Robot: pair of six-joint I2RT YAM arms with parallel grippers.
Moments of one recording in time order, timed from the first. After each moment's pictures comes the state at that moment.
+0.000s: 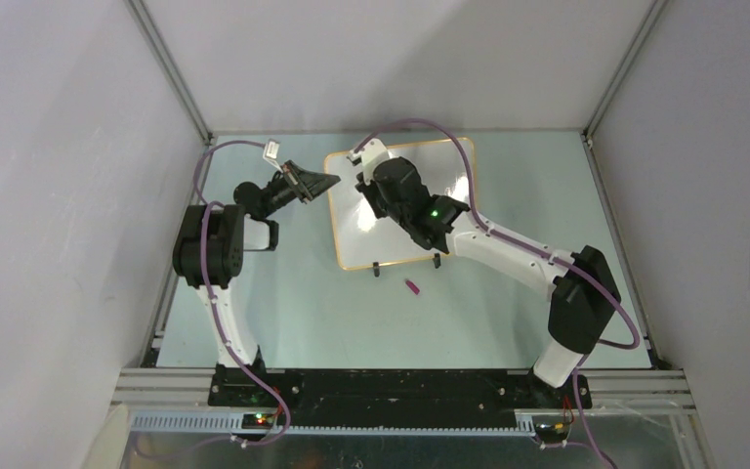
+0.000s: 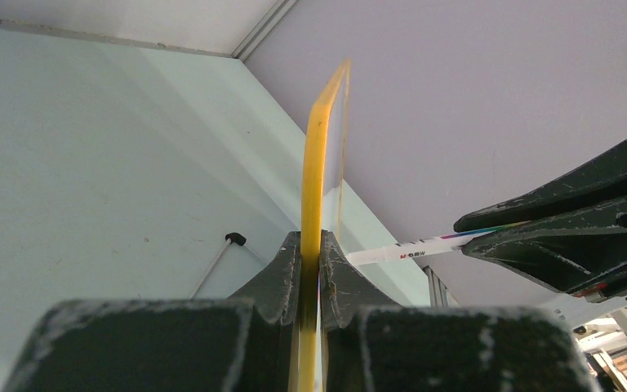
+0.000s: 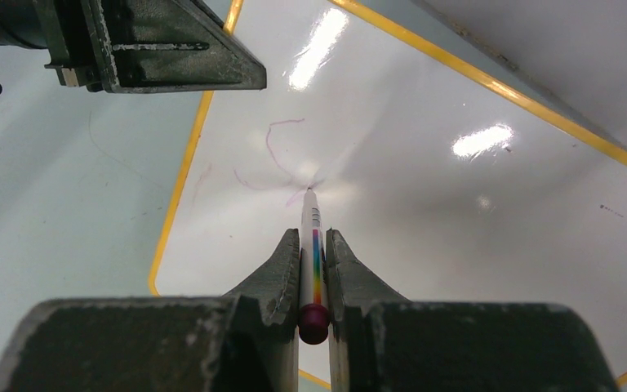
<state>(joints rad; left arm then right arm) -0.02 2.04 0.90 1.51 0.98 -1.12 0.87 1.70 1.46 -0.17 0.30 -0.05</state>
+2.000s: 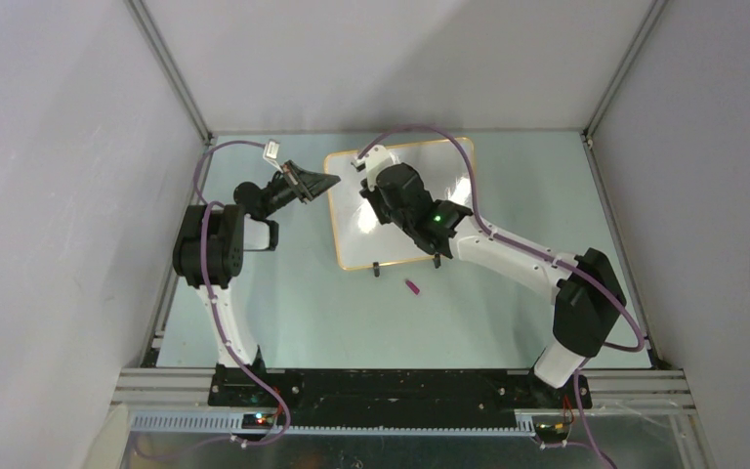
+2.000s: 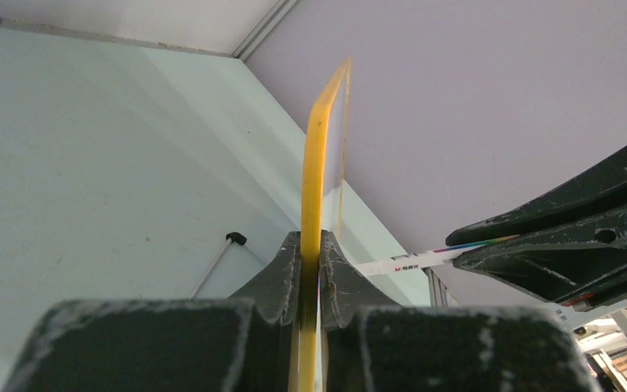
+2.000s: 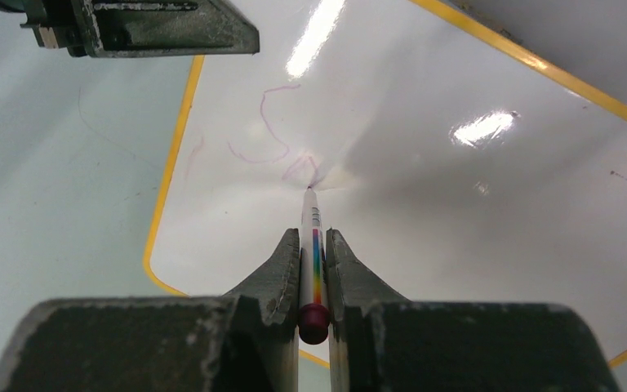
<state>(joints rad) -0.02 2.04 0.90 1.51 0.98 -1.12 0.87 1.67 1.41 -0.18 0.32 -0.03</state>
